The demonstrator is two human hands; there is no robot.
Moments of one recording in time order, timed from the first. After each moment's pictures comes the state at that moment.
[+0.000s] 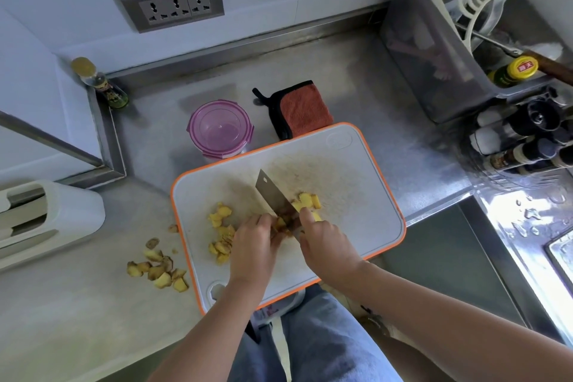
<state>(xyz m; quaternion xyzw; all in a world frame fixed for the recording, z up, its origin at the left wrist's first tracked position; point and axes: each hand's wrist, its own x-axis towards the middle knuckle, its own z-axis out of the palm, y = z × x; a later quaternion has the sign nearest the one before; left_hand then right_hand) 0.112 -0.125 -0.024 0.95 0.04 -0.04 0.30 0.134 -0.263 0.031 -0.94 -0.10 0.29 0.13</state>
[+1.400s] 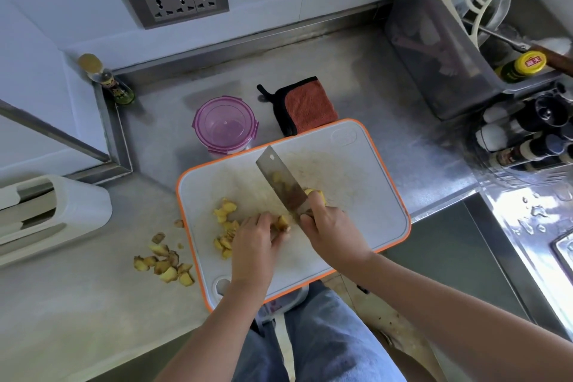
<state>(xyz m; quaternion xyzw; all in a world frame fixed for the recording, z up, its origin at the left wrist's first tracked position) 0.101 -0.121 -0.024 0.95 0.05 -0.02 0.31 0.141 -0.268 0.029 -0.95 -0.12 0.20 0.22</state>
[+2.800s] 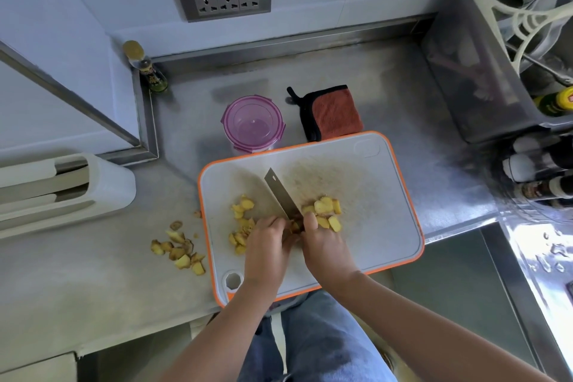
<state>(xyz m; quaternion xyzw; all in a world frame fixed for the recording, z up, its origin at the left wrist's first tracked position) 0.099 -0.121 -0.026 0.92 0.11 -0.02 0.37 0.129 -0.238 0.011 -0.96 -0.13 0.23 0.12</state>
